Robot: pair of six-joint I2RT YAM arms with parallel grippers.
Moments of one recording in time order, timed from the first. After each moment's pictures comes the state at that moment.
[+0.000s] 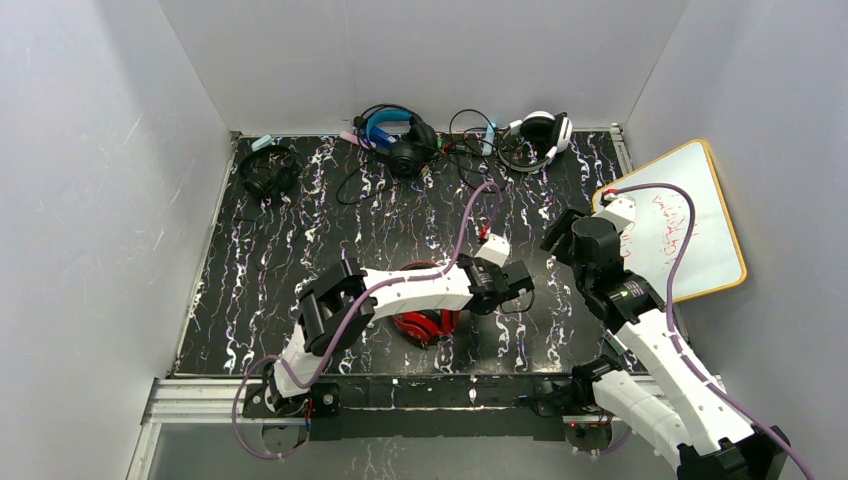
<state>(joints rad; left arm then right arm) -1.22 2.05 1.61 -0.83 -0.63 -0.77 0.43 0.77 0.72 -0.44 0.47 0.59</state>
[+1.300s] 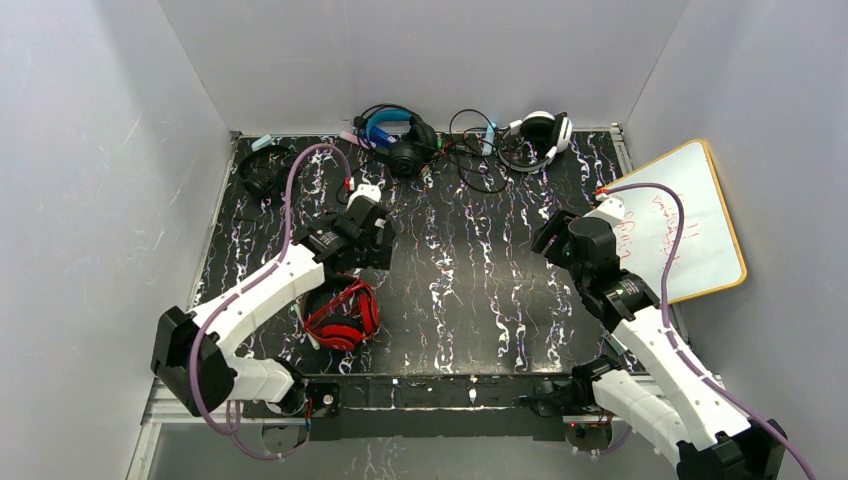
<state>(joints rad) -0.68 1.31 1.05 -0.76 -0.44 -0.40 0.43 0.79 0.70 -0.41 0.35 0.63</state>
